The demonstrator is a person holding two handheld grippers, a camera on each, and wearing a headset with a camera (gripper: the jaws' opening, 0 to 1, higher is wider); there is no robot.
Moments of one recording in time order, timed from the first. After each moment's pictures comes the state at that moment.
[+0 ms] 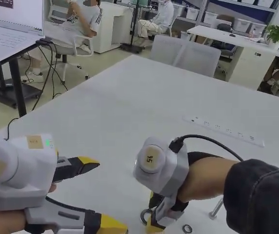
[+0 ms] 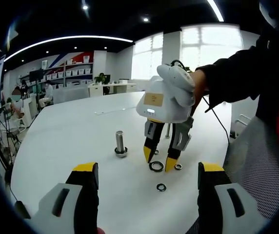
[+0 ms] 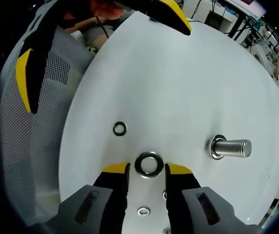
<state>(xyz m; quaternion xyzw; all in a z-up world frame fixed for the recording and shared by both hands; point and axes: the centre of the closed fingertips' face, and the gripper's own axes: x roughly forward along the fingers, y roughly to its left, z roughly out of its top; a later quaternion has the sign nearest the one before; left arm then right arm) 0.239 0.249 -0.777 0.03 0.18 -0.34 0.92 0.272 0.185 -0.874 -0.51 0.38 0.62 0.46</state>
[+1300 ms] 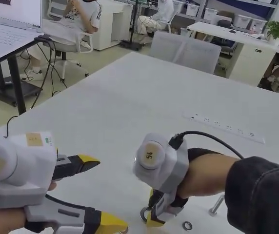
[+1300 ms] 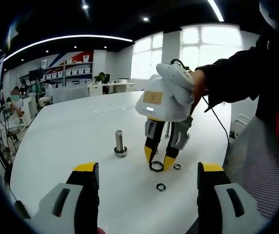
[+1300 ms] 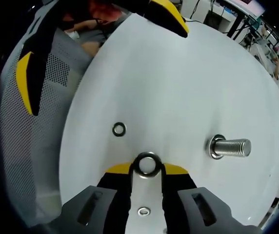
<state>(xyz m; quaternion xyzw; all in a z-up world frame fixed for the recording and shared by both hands) 0.239 0.248 -0.777 0.03 0.19 -0.34 0.92 0.273 0.186 -0.872 -0.50 0.38 0.62 0.47</state>
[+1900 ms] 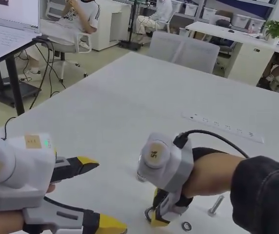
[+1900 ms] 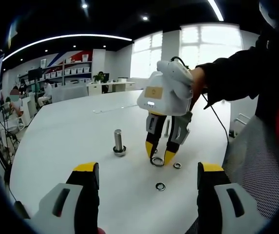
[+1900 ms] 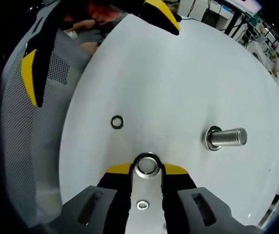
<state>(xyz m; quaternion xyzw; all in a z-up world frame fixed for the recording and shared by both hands) 0.241 0.248 -0.778 0.03 0.19 -0.34 0.92 0.281 0.176 -0.867 -0.50 0.38 0.61 0.47</state>
